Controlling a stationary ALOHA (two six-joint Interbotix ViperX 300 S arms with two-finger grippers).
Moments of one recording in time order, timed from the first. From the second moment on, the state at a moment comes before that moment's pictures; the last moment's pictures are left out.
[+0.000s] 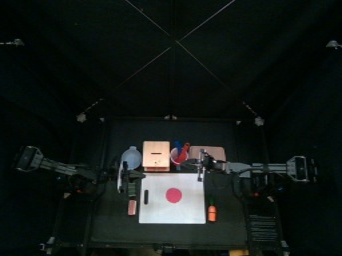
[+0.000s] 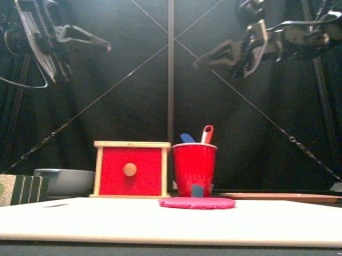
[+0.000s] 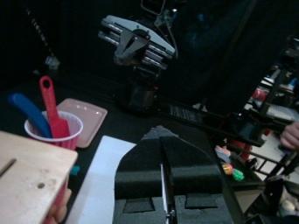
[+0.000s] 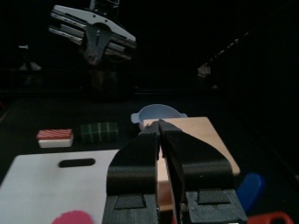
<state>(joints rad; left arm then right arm) -0.24 -0.44 1.16 -0.52 -0.76 -0.01 -0.23 -0.15 0.77 -0.18 -0.57 -0.01</state>
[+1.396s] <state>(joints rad) -0.29 0.02 0.95 -1.31 -0.84 -0.01 -0.30 0.36 0.34 -0.29 -0.34 0.01</state>
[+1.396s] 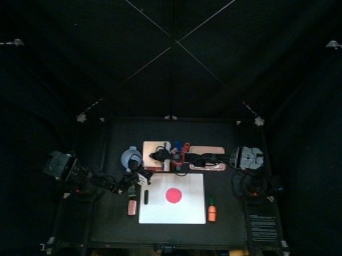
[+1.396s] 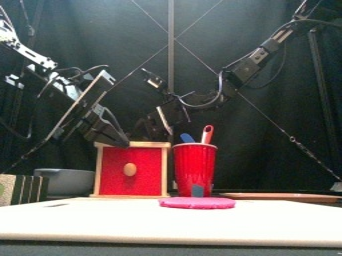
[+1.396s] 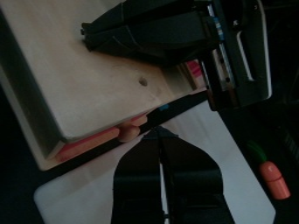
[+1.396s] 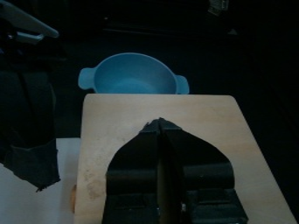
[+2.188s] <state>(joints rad) -0.29 0.09 0.90 -1.40 -0.83 -0.08 -0.29 0.37 0.35 -0.27 -0.34 0.01</state>
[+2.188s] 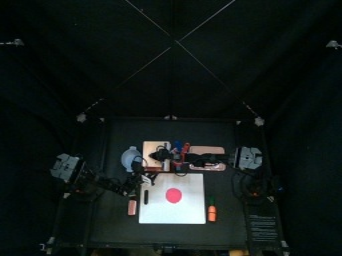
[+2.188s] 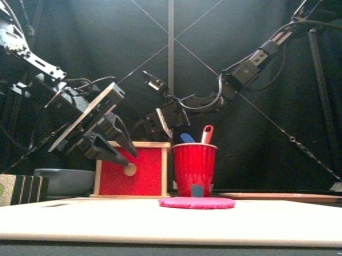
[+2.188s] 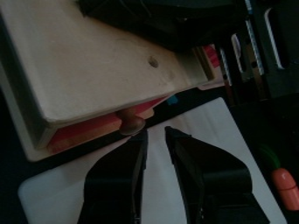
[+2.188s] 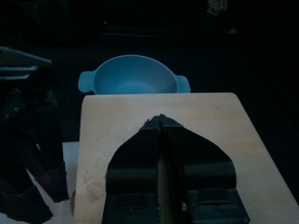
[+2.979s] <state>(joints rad) -0.17 0.10 0.86 -1.46 -0.73 -0.16 -0.29 0.37 0.34 -0.27 -0.33 0.01</state>
